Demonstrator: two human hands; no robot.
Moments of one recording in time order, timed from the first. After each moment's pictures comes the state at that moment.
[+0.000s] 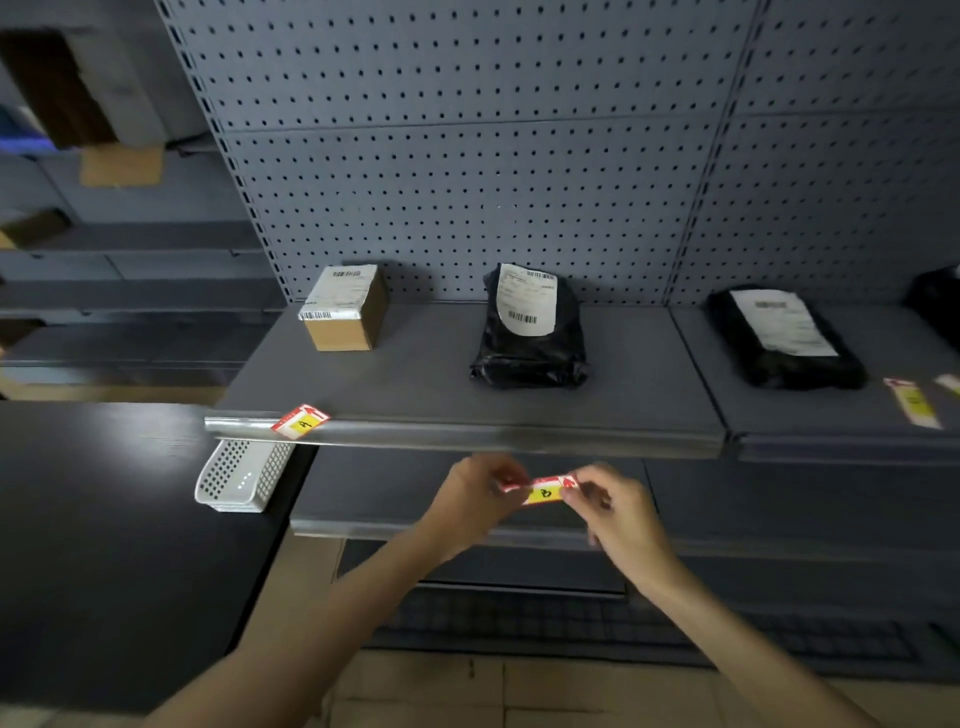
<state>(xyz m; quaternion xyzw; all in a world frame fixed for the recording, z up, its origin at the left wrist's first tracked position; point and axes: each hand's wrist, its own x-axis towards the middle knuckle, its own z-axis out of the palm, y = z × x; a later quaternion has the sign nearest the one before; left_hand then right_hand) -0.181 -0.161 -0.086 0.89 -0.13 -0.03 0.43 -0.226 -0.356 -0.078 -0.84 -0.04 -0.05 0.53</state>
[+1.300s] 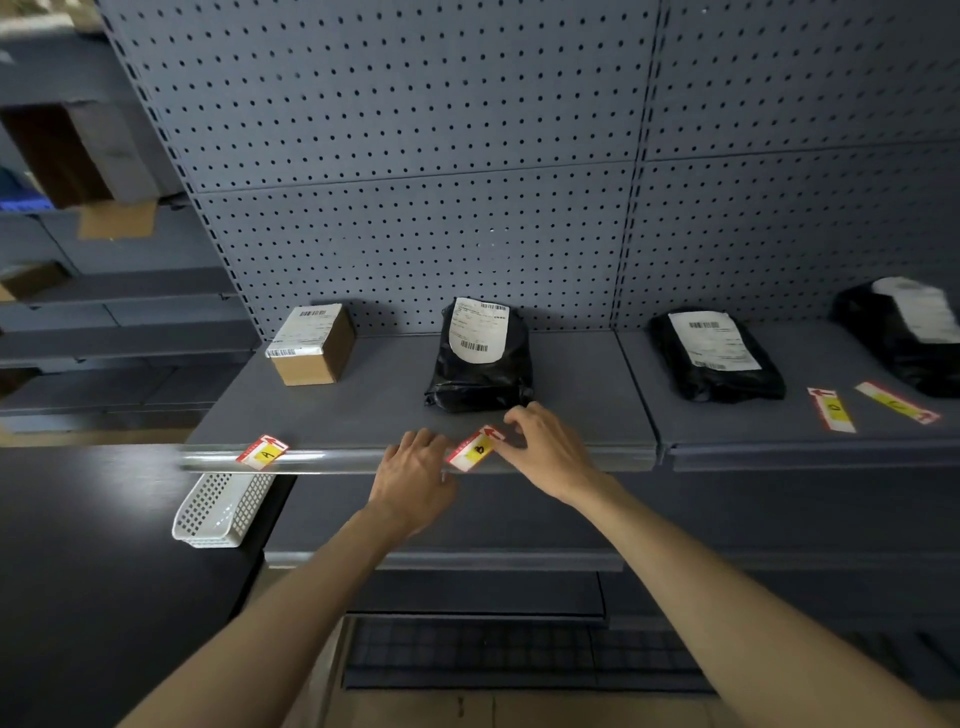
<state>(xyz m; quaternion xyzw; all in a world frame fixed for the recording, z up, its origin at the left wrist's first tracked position) -0.167 -0.173 -0.048 0.98 -0.14 0.07 0.11 -0.142 -0.372 -0.046 -0.95 -0.14 -0.11 0.27</state>
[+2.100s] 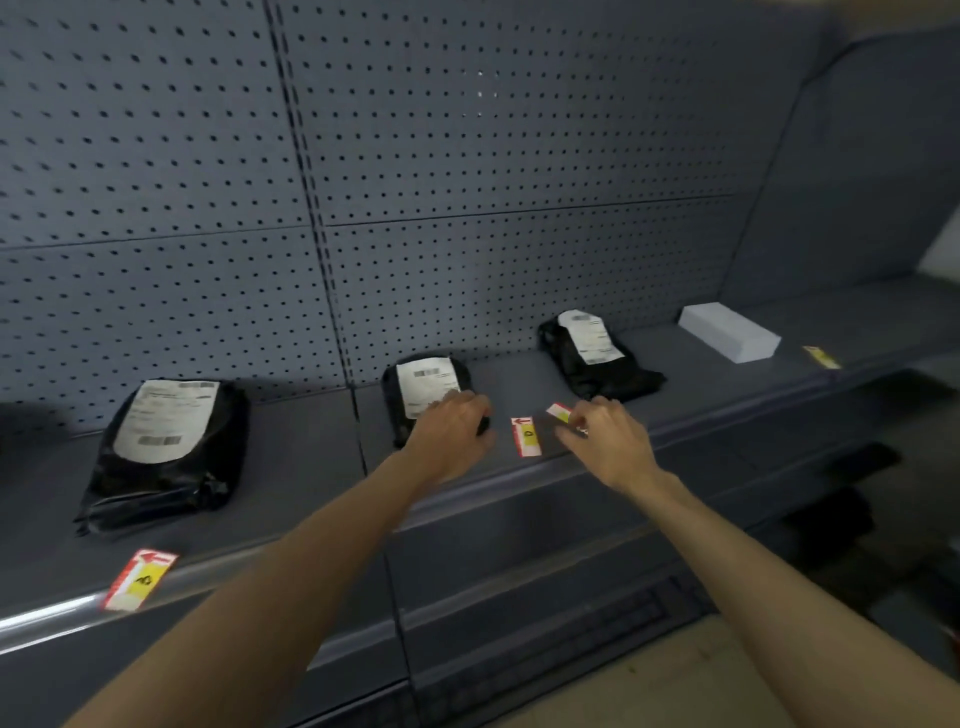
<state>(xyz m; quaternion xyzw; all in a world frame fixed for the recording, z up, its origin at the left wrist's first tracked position) -0.113 -0.567 0.024 0.90 -0.40 0.07 0.18 -0.215 -0.765 0.021 -0.96 0.15 -0.16 0.14</state>
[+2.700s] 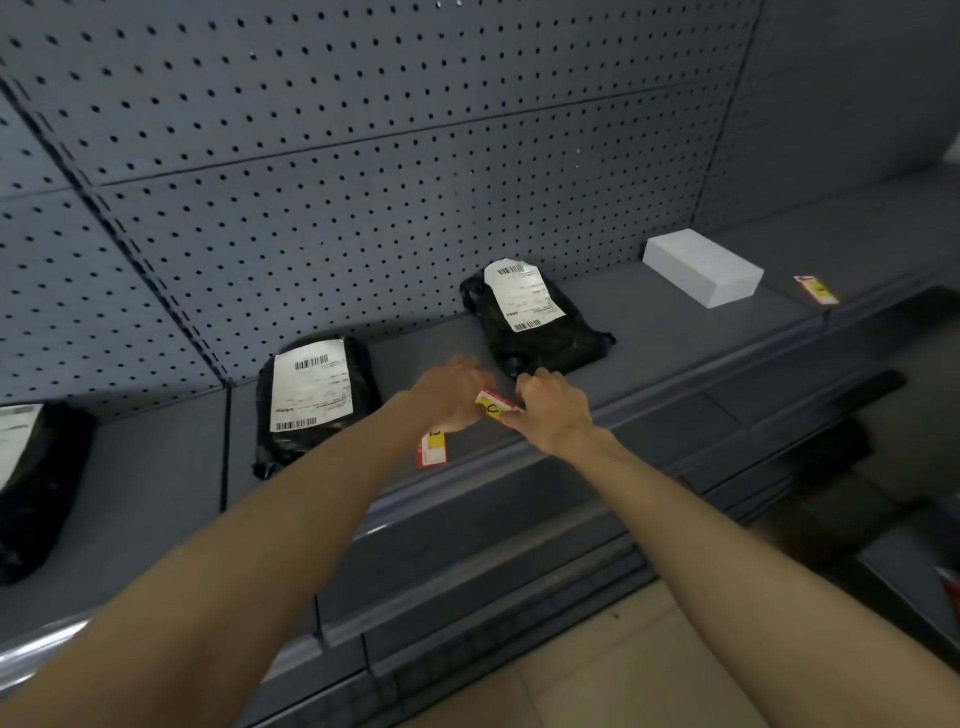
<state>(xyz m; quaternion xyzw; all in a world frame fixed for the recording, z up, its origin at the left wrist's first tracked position) -0.047 -0.758 -0.015 0.89 -0.45 -0.08 -0.01 -0.141 -0.882 -0.036 -0.98 0.15 -0.04 0.15</state>
